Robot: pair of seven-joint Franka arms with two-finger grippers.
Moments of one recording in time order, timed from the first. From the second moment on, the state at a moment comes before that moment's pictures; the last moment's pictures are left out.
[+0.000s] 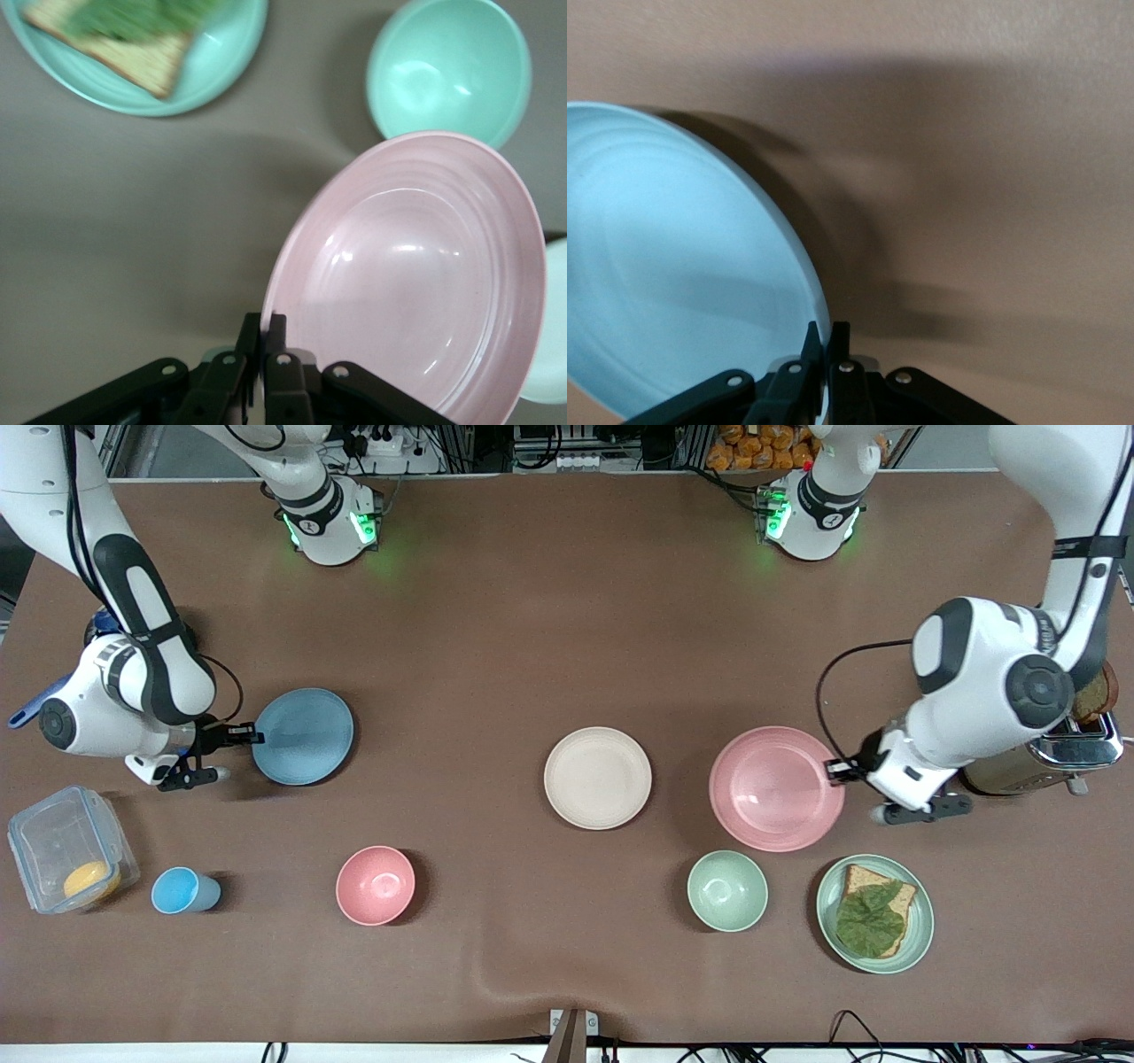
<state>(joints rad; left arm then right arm) 0.19 0.33 -0.44 -1.82 0.00 2.12 -0.37 -0.18 0.45 -0.06 -2.08 0.20 2.19 -0.52</state>
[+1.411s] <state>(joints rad) -0.08 0.59 -0.54 -1.83 0.11 2.34 -0.83 -0.10 0.45 -0.05 -1.76 0.21 1.80 -0.45</state>
